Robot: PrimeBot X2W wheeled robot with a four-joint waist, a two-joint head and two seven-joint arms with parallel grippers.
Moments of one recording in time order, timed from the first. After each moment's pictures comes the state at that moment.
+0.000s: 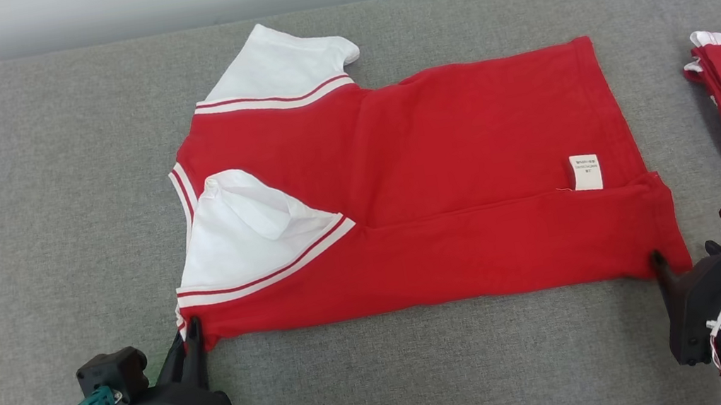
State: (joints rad) left arm -0.33 0.24 -0.34 0.44 -0.63 0.06 -0.01; right arm -0.18 -0.08 -0.20 0.06 -0.02 0.13 0.60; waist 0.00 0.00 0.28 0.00
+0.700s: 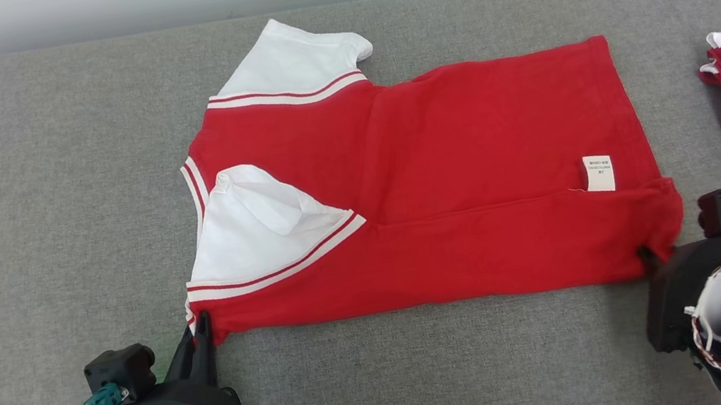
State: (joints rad) left arm -0.35 0.23 -0.36 0.46 -0.64 0.04 -0.04; right arm -0.25 -0.08 -0.16 0.20 0.06 0.13 0.61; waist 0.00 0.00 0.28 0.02
